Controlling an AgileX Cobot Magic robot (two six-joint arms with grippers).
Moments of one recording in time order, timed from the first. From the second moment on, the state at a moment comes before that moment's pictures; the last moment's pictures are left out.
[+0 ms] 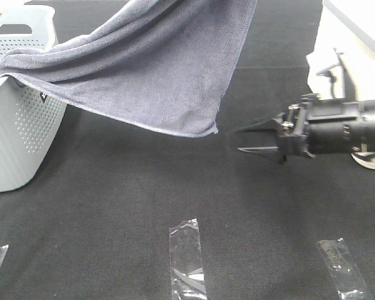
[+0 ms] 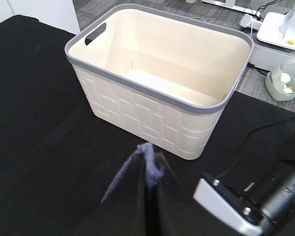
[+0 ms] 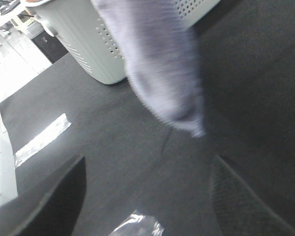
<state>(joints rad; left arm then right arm) -0.75 1.85 -2.05 -0.28 0.76 0.30 0.12 1.70 -0.63 1.74 0.91 -2.01</state>
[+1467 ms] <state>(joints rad) -0.75 1.85 -2.05 -0.26 0.71 0.30 0.23 2.01 -0.92 1.74 1.09 -2.06</state>
